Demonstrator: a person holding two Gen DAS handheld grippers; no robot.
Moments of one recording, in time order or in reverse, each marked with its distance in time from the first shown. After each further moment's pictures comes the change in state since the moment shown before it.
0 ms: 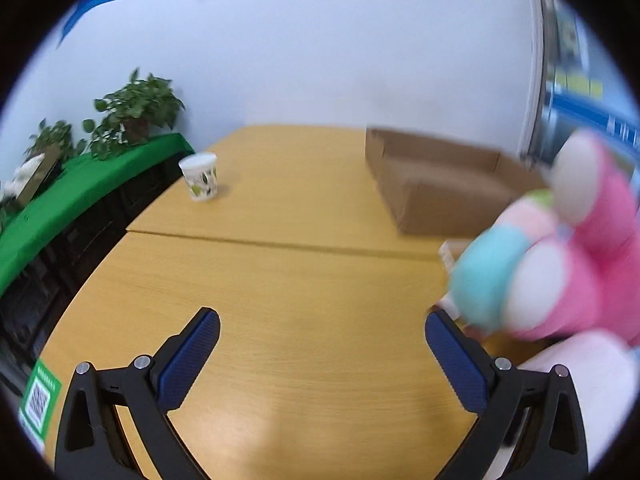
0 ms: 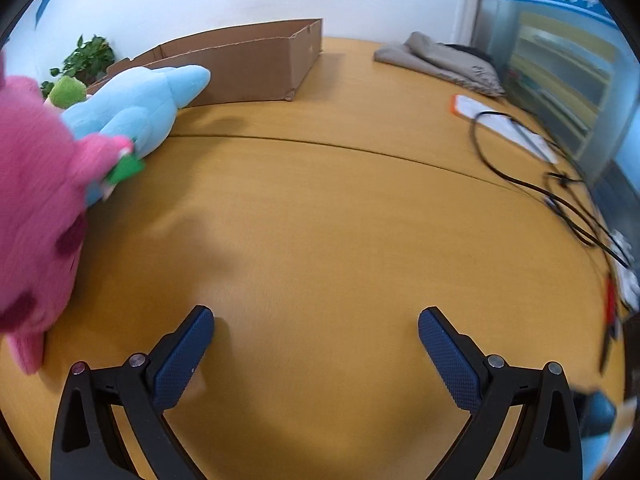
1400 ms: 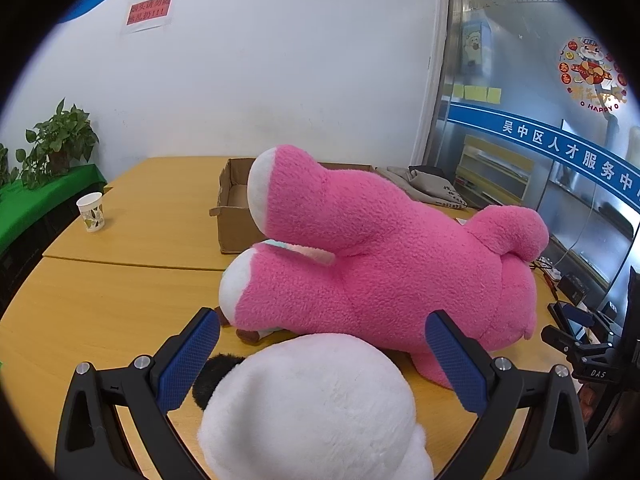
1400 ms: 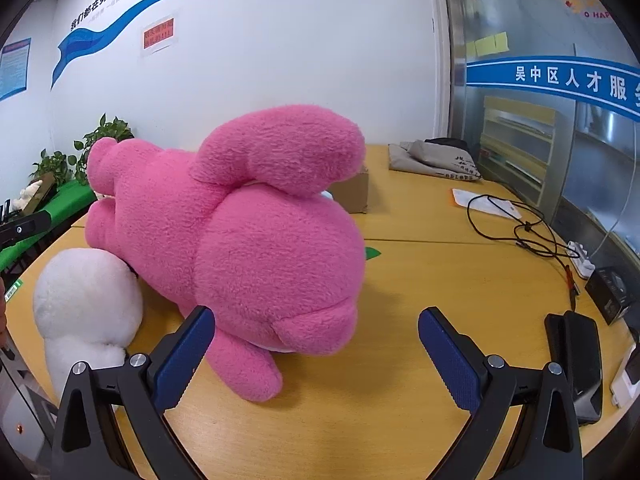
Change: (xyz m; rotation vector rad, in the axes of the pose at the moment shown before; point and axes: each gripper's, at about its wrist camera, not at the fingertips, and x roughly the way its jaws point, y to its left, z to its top) left arm -0.074 -0.151 -0.021 0.099 -0.063 -0.301; right arm -0.143 0.144 -0.022 0.109 -0.335 0.008
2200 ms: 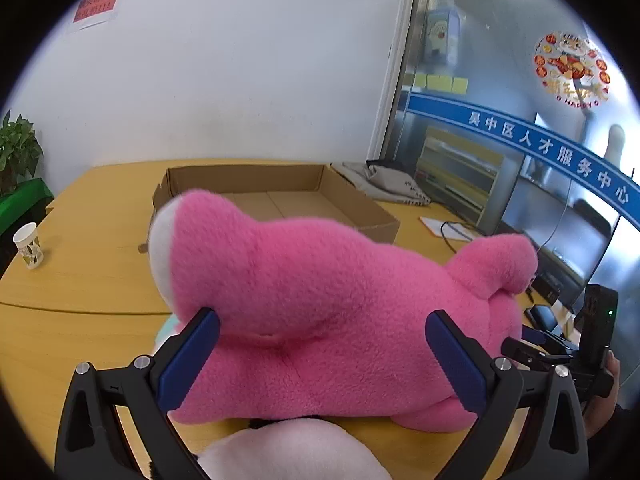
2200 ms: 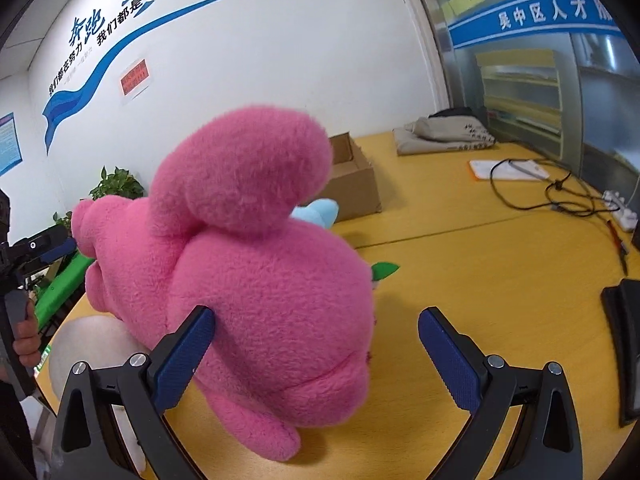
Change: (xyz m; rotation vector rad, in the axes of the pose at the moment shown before) left arm 0.067 -0.009 0.047 0.065 0.049 -0.173; right arm 0.057 -0.031 0.015 0.223 -0.003 0.147
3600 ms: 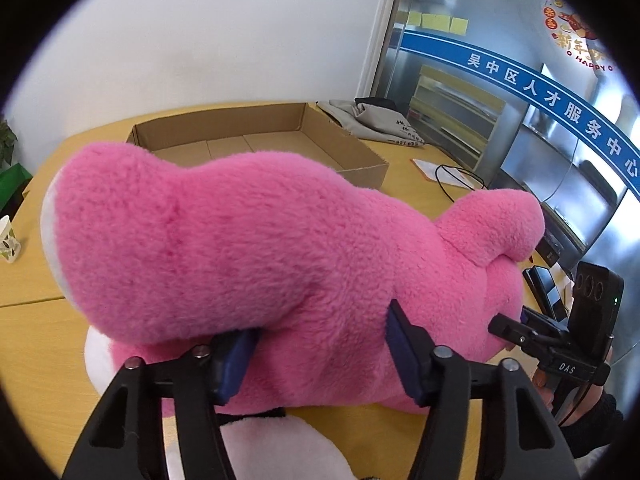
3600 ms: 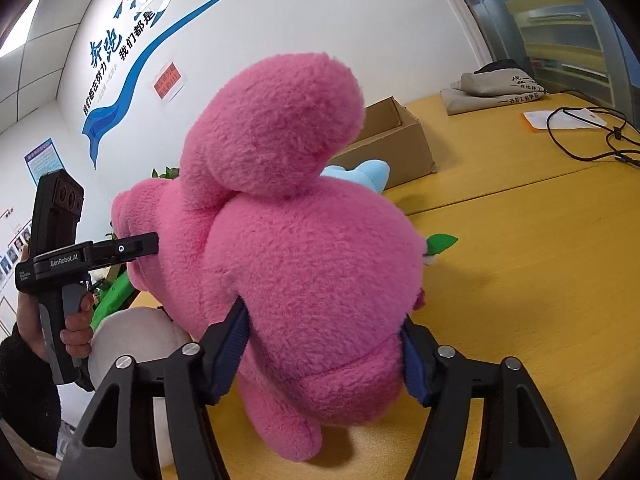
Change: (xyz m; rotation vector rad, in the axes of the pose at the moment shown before) left arm 0.047 -0.026 0.015 0.037 0.239 -0.038; right arm 0.020 -0.017 -0.005 0.068 0.055 0.248
